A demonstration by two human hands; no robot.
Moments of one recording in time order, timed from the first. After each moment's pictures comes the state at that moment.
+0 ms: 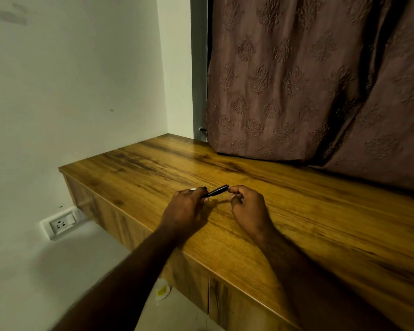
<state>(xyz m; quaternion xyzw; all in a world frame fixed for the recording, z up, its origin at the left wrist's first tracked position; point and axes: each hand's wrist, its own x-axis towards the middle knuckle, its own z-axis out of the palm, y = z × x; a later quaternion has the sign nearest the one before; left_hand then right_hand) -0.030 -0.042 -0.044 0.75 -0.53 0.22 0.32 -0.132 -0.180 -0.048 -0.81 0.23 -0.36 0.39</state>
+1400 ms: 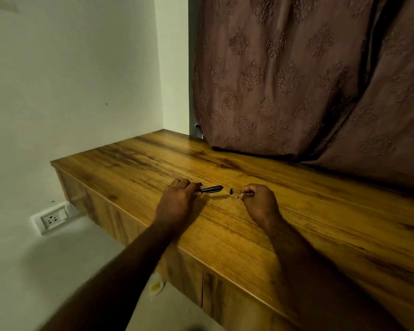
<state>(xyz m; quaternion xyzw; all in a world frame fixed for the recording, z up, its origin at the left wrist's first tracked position) -0.015 -0.046 -0.053 0.79 -0.49 0.23 0.28 -0.137 -0.228 -0.057 -0.82 0.34 -0.31 0.35</state>
